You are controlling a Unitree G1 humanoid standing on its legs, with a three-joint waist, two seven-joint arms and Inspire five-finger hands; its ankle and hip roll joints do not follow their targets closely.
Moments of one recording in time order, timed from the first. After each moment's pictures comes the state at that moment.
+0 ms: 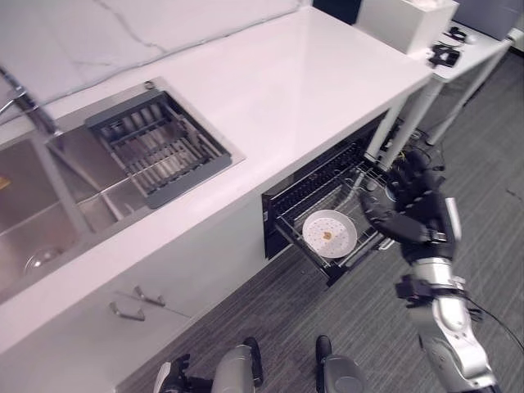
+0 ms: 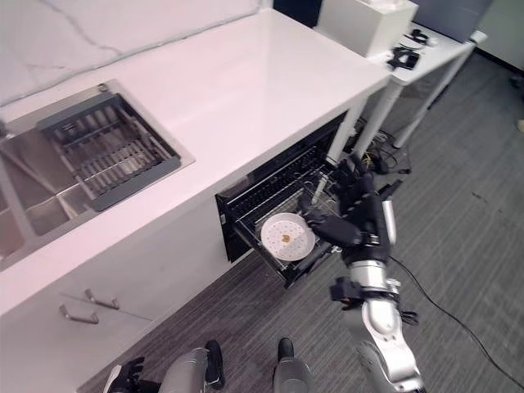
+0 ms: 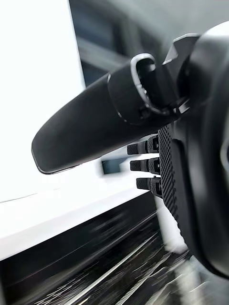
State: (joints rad) left arm 0.12 0.26 -0.16 1.05 -0.03 -0.06 0.29; right arm 0.12 -0.46 -0.02 -0.29 0.55 -0.31 -0.37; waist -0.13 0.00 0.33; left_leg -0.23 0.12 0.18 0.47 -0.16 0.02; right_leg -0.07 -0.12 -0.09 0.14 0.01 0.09
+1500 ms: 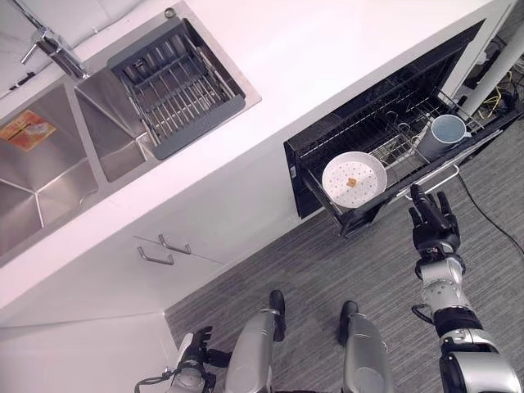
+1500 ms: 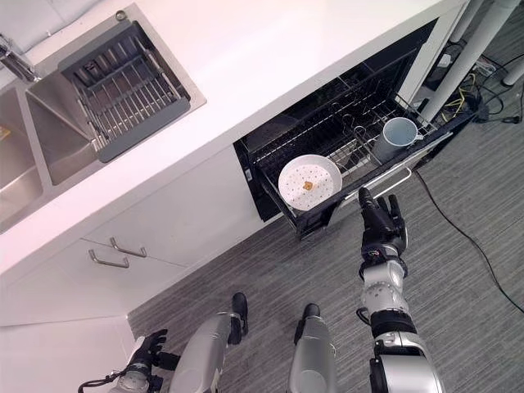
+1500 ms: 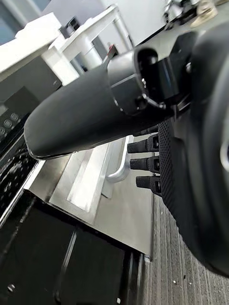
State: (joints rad) left arm -0.07 0.26 -0.32 1.09 -0.11 -0.07 0.27; right arm -0.52 -0.44 -0.06 0.80 1.14 -0.20 -0.09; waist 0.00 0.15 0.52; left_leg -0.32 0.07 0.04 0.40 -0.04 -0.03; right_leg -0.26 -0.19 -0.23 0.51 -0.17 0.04
